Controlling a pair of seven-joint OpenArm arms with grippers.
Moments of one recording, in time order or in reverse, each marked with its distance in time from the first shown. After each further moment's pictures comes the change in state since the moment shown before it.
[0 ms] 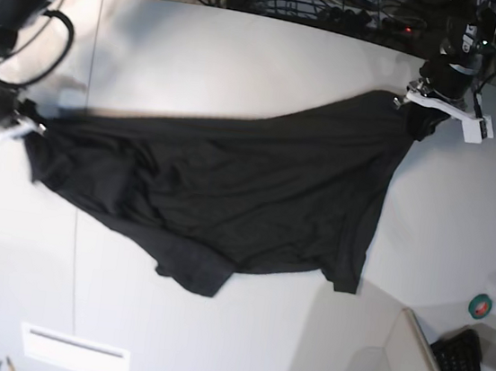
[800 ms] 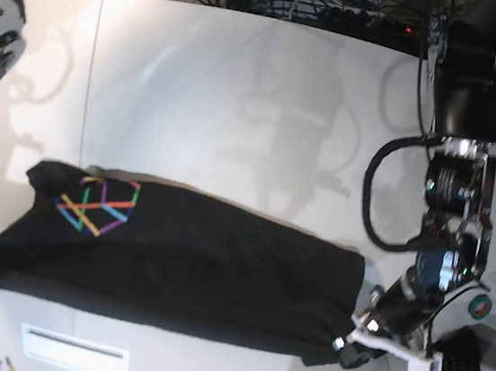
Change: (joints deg) left arm -52.2 4.6 6.8 -10.4 0.4 0.5 22.5; right arm 26.8 11.5 -5.7 4.2 0.3 -6.2 -3.0
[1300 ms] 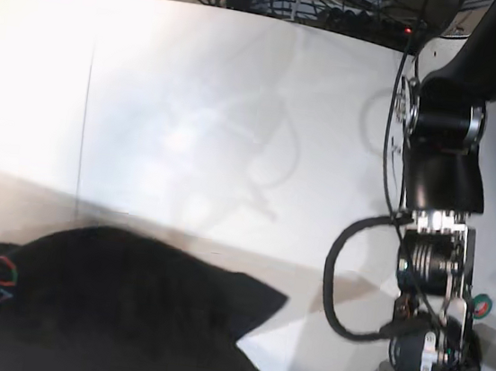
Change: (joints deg) left arm -12.7 6.6 0.9 2.3 -0.4 -0.9 -6.6; right arm 5.0 6.4 7.8 19.6 1.9 0.3 -2.5
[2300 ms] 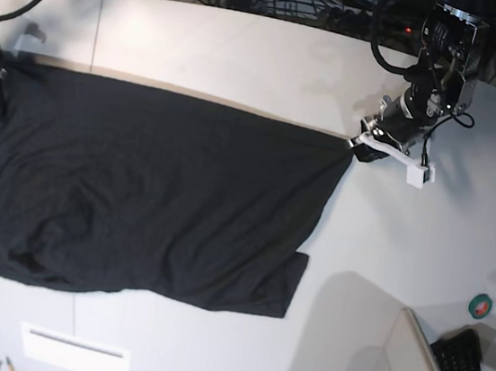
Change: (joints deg) left arm 44.4 -8.5 -0.3 -8.5 0.2 -0.3 -0.7; right arm -45.0 -16.5 7.4 -17.6 -1.3 -0.1 13.4
